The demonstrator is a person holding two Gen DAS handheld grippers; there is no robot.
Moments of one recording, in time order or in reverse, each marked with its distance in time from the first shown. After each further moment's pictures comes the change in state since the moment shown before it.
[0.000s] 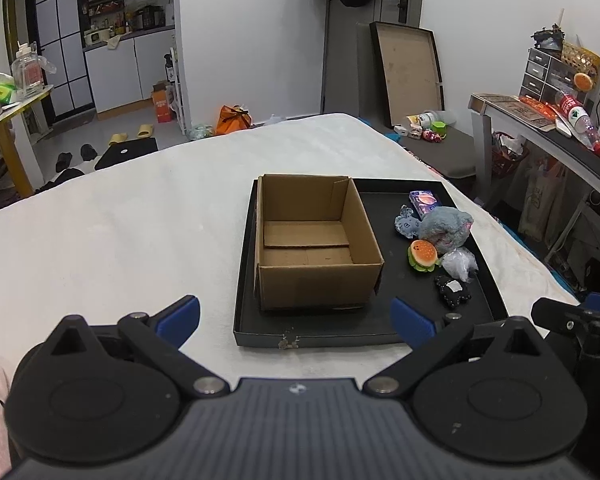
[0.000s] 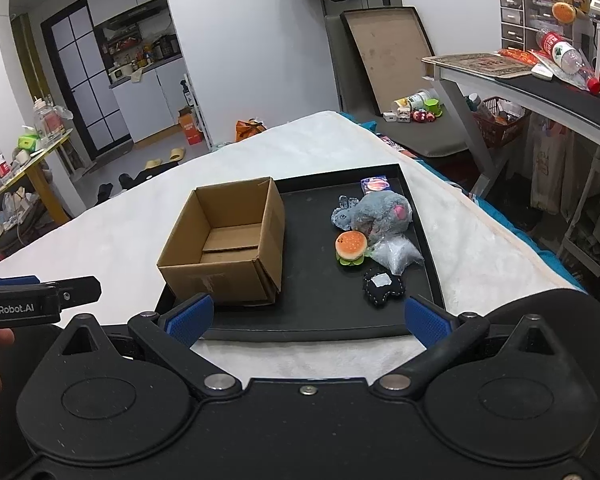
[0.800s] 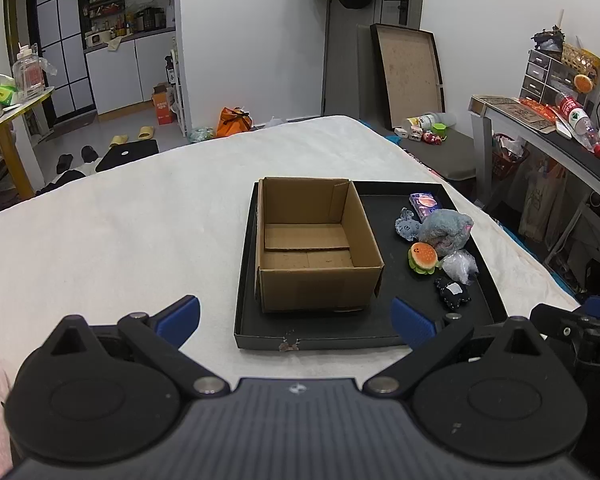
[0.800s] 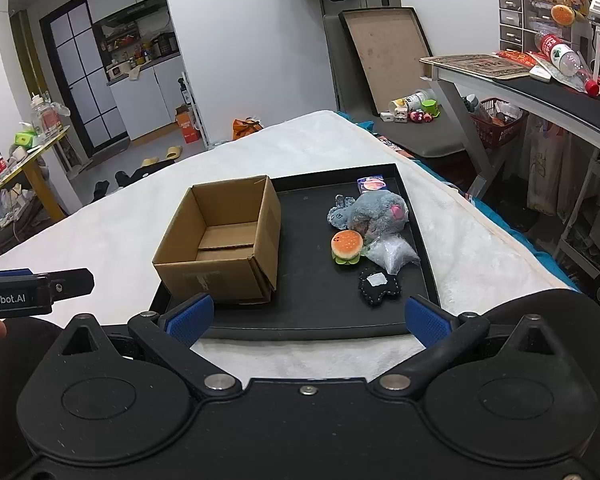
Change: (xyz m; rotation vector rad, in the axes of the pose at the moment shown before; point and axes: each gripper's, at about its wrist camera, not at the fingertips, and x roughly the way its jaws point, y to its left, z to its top) left arm -0.001 -0.001 0.003 0.002 -0.001 0.003; right arm 0.002 0.001 -0.002 -0.011 0.000 -0.015
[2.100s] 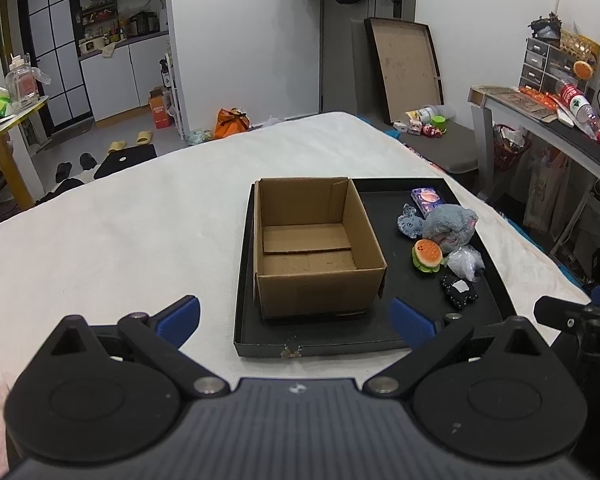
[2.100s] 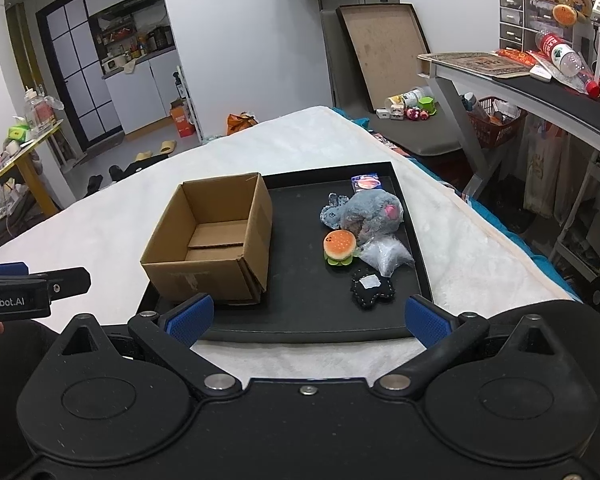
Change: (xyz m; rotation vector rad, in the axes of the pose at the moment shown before) left arm 0.018 -0.007 0.004 0.036 0.009 0.012; right arm 0.010 -0.003 0.005 -0.013 0.015 -0.021
